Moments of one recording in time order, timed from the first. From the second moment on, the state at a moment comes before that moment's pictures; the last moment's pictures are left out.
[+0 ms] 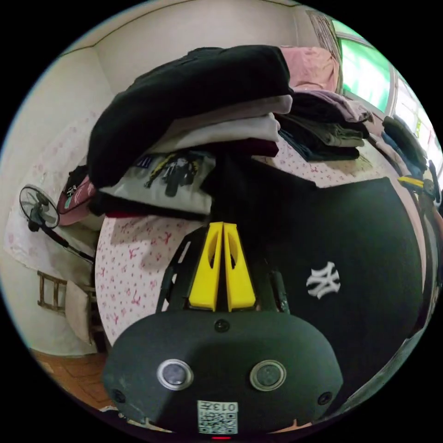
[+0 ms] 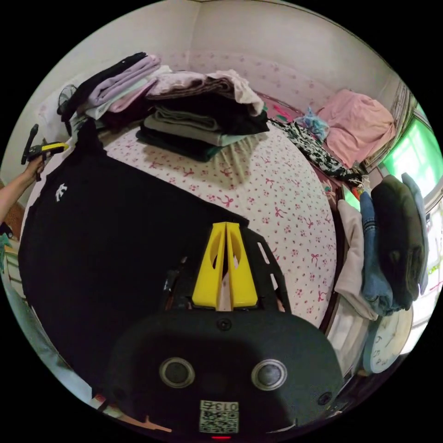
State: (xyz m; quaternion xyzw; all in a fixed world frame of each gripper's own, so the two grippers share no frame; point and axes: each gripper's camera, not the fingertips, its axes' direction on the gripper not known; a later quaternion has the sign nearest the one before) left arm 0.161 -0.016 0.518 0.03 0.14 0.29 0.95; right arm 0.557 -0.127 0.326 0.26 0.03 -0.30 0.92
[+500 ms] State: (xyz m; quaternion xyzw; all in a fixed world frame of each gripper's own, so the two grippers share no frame) left arm 0.117 0.122 0.508 -0.01 0.04 0.42 0.91; right arm 0.516 0.015 0.371 0.16 0.04 -0.32 0.93
